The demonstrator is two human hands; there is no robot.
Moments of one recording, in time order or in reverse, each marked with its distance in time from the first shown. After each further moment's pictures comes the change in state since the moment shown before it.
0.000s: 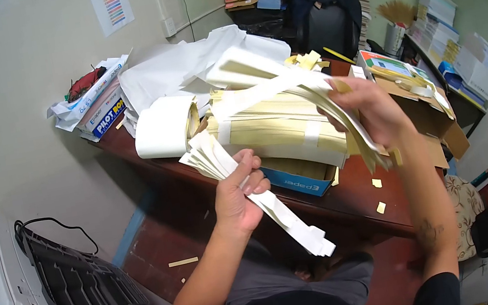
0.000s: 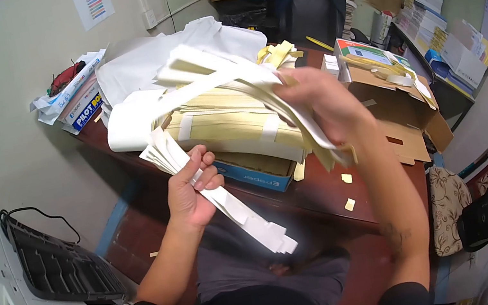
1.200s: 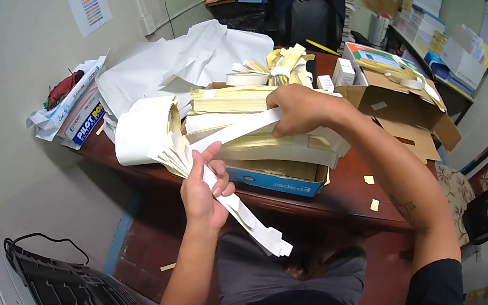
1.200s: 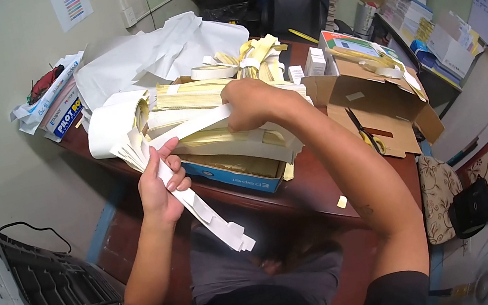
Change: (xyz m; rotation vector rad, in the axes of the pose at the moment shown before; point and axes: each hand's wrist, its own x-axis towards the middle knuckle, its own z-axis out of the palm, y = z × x) left_hand 0.015 0.031 -0.009 0.268 0.177 0.022; right_hand 0.085 0.022 0.024 -1.430 -0.056 0.228
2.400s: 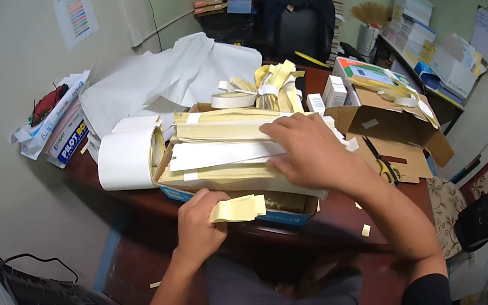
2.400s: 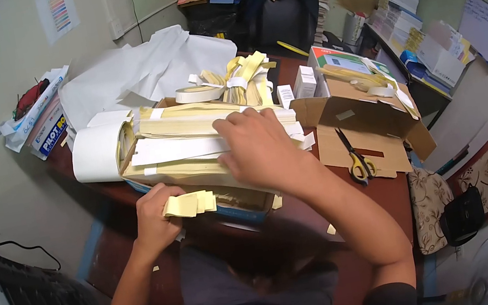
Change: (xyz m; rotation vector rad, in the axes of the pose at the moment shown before) left_hand 0.012 -0.002 -0.009 1.453 -0.329 0.843; right_hand -0.045 0.007 0.027 -0.150 0.472 -0.199
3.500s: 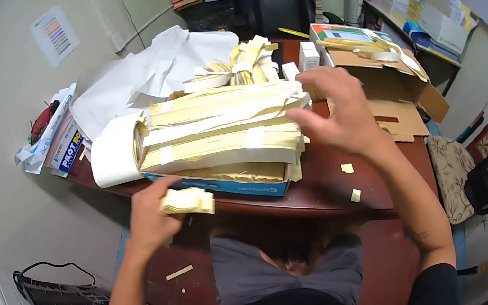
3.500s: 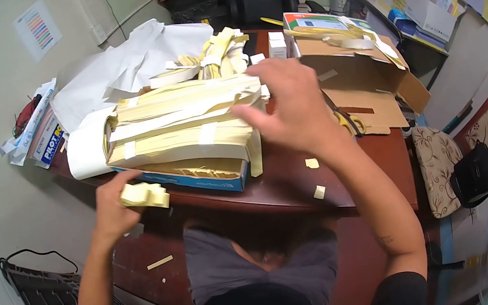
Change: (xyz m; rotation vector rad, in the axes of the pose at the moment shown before) left_hand -0.001 0.011 -0.055 0.145 -0.214 -0.050; right_hand -0.079 0.061 -0.013 0.098 0.589 0.003
